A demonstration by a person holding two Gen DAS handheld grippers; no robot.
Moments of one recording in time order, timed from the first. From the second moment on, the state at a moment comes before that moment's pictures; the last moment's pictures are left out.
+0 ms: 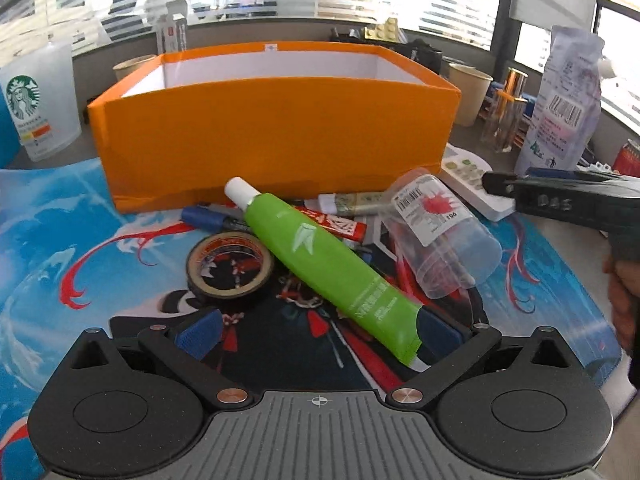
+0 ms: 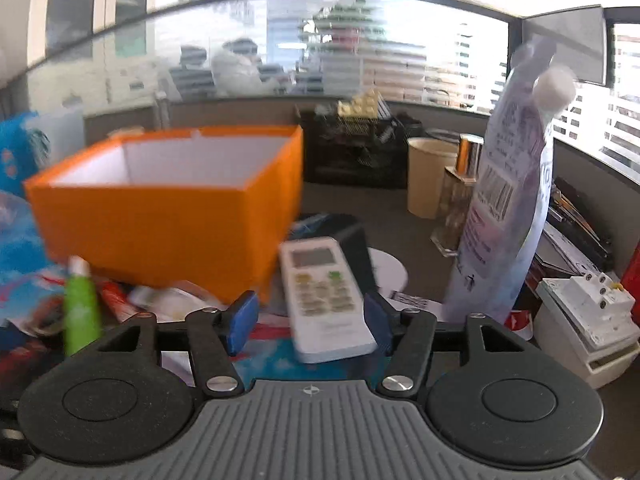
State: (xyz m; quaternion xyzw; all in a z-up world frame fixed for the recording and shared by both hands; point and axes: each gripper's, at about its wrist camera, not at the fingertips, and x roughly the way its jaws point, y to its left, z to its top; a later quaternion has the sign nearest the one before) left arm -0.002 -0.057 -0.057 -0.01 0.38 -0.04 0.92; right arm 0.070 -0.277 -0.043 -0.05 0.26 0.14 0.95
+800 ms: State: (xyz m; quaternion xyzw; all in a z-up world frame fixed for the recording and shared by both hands) left arm 0.001 -0.044 -0.067 0.02 0.37 -0.04 0.93; right arm 0.071 -0.267 -0.062 -0.05 0.31 0.16 0.93
